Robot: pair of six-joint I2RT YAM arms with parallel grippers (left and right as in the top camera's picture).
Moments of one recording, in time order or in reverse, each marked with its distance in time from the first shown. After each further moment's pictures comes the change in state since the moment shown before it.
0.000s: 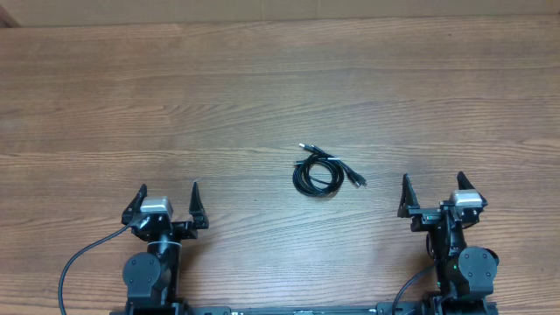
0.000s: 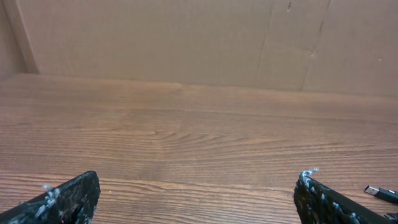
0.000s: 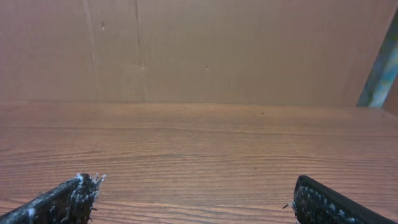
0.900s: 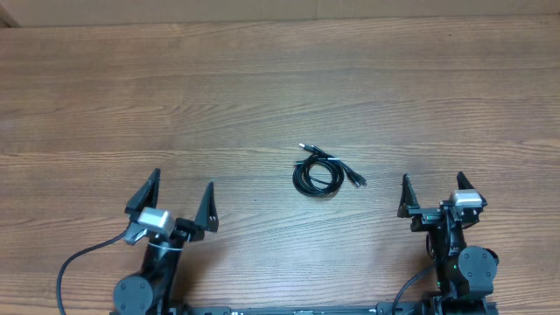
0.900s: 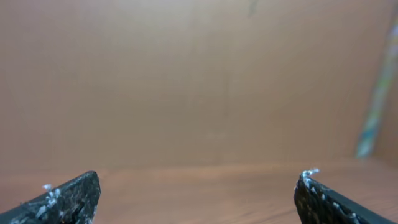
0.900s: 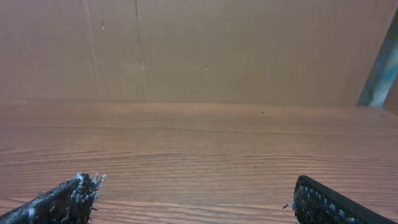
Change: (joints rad) left arm 0.000 0.000 0.021 0.335 0.291 -0.106; right arm 0.000 0.003 0.000 0.001 0.000 0.000
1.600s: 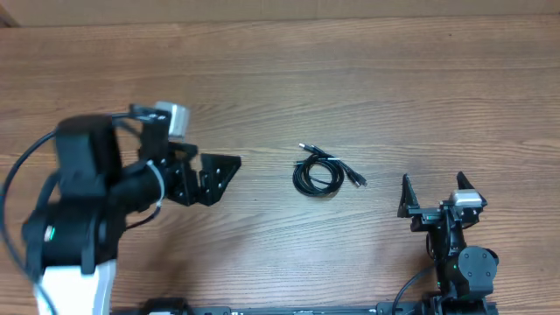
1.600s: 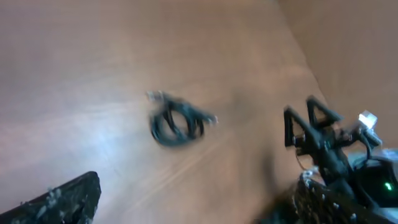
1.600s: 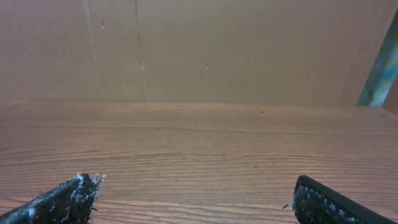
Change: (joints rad) left arm -0.010 1.034 1.310 -1.375 0.419 0.103; right arm 0.000 0.002 0.000 0.000 0.000 0.000
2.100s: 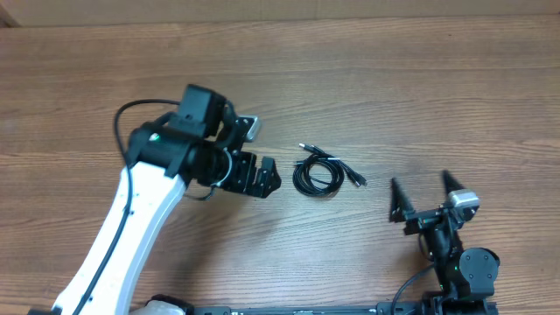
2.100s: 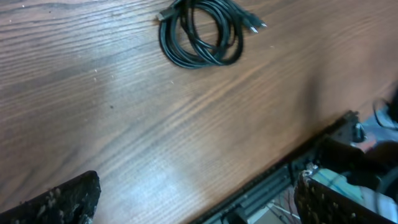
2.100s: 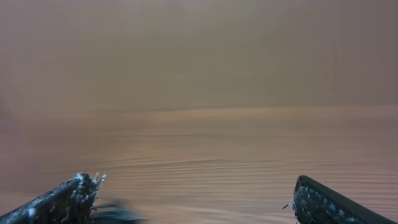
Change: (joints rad) left arm -0.324 0.378 0.000 -0.087 -0.245 -0.049; right arm 0.000 0.000 0.000 0.036 -0.232 0.187
